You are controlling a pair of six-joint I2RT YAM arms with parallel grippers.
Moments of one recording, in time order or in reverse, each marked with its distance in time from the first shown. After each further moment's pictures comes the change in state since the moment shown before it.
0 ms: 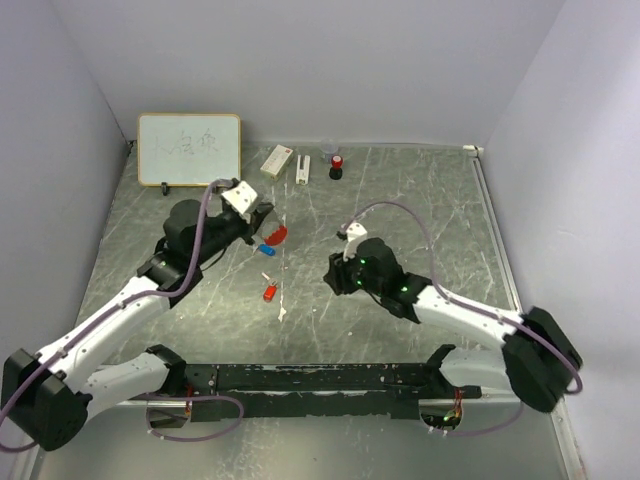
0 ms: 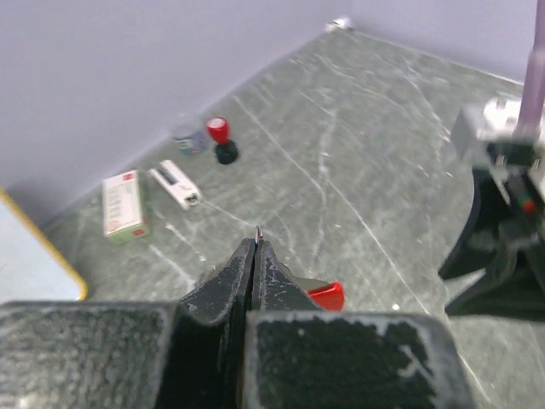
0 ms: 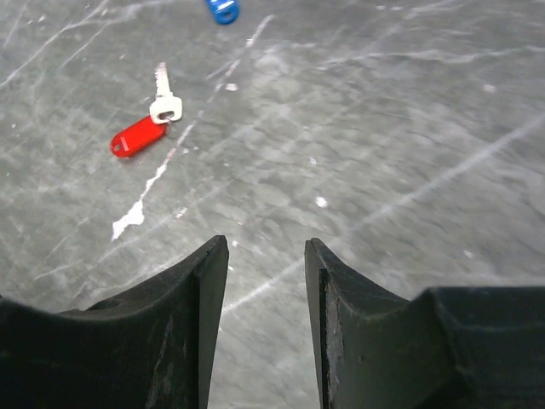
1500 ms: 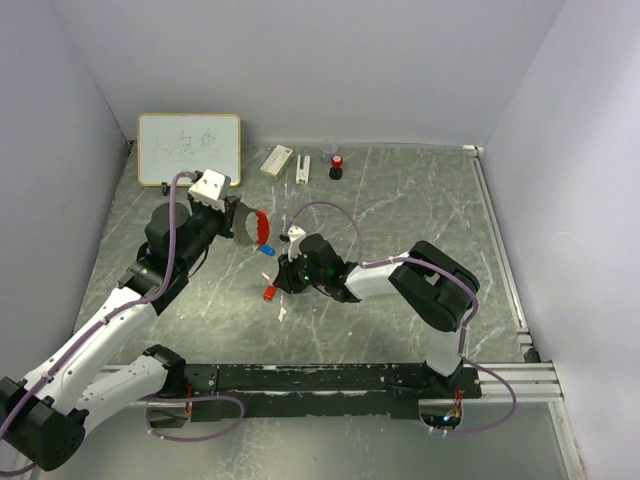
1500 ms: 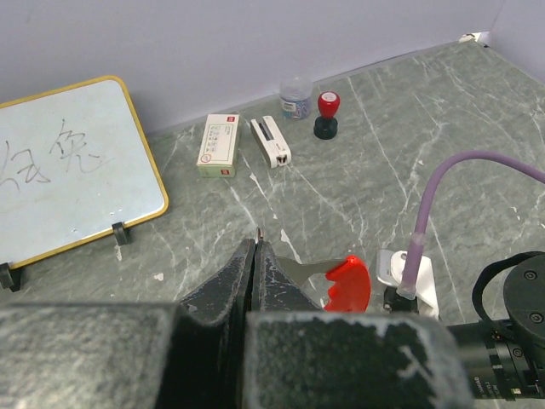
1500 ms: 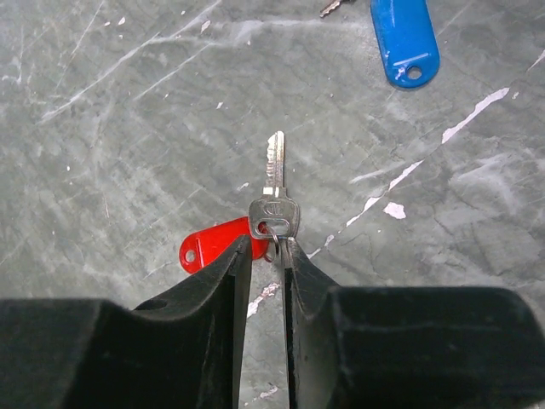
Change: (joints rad) left arm 0.073 -0.137 0.010 -0.145 -0.324 -0.147; right arm 0.126 0.747 0.305 0.412 -0.218 0.078
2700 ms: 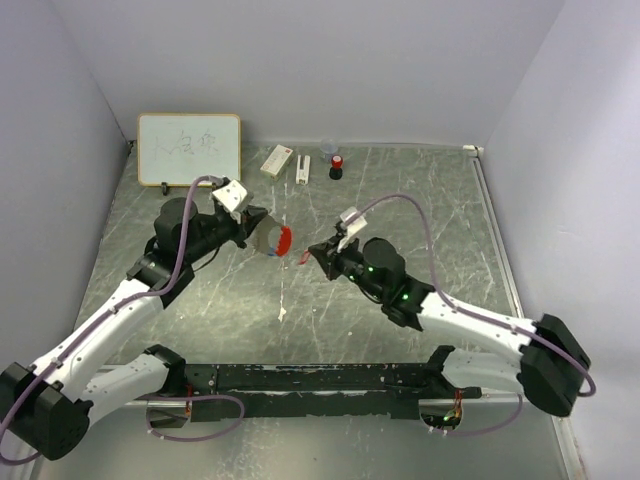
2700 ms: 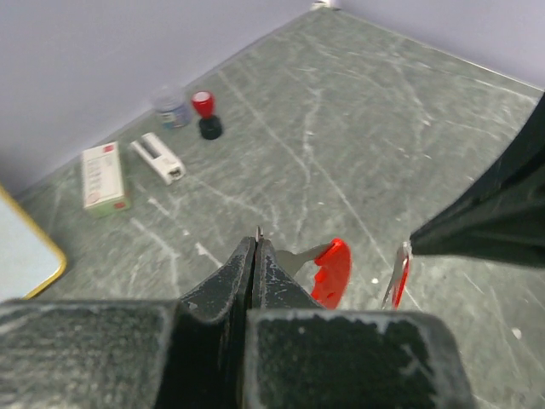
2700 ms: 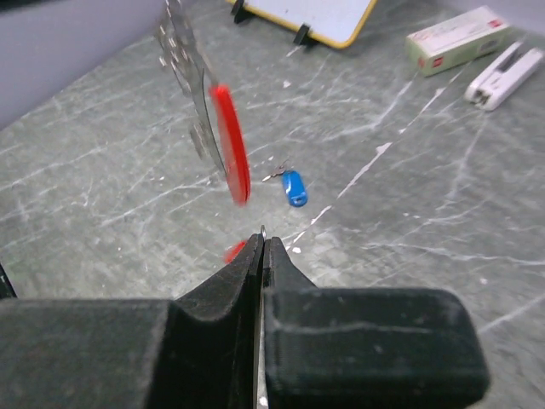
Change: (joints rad) left arm 0.006 0.055 0.000 0.028 0.348 0.070; right arm 0.008 -0.697 -0.238 -0.054 0.283 -0.143
